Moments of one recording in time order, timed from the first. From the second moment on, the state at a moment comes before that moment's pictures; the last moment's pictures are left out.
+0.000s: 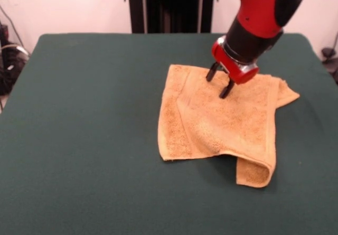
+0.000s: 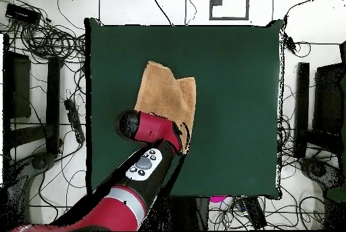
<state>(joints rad) 0.37 -0.19 -0.50 1.53 0.43 0.54 2.52</state>
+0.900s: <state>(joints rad) 0.40 -0.18 -0.52 1.56 0.43 0.54 2.52</state>
